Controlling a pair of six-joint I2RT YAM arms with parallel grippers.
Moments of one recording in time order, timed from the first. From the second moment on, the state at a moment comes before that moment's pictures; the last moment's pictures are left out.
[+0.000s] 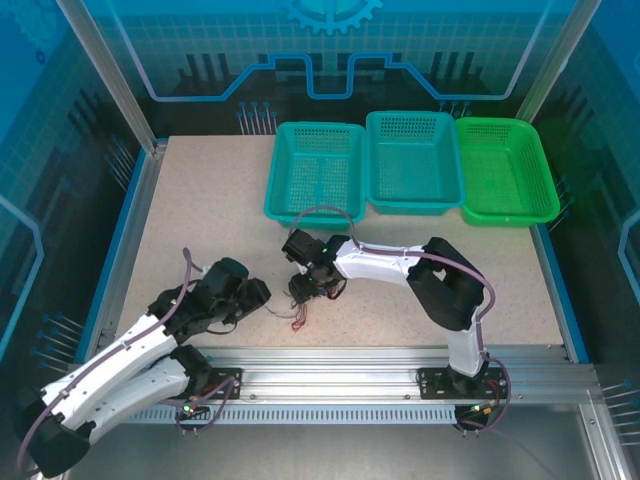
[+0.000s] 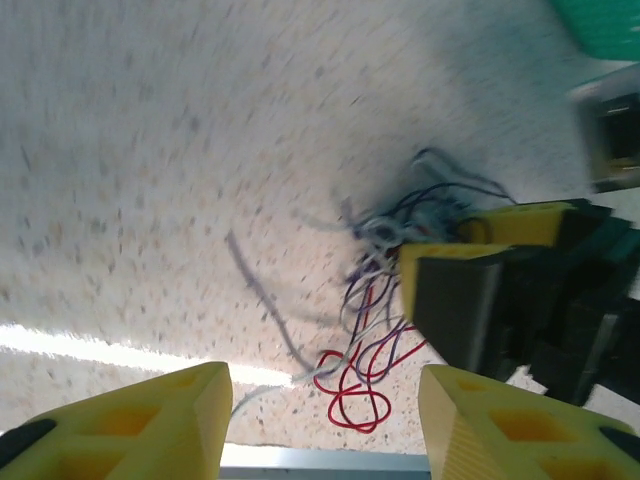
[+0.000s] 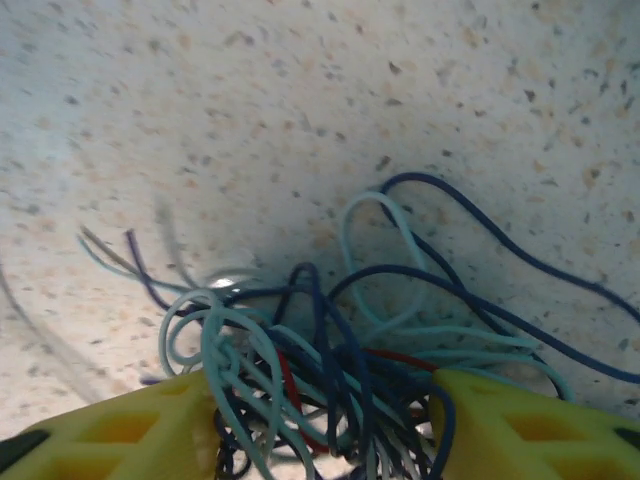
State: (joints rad) left arm -0.65 0.75 0.56 -0.79 -0.02 -1.25; right arm 0.95 1.96 1.34 -0.65 -0.03 0.40
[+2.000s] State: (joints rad) left arm -0.61 1.10 0.36 -0.32 0.24 -1.61; right arm 0.94 1.94 1.33 -0.66 -0.08 0.41
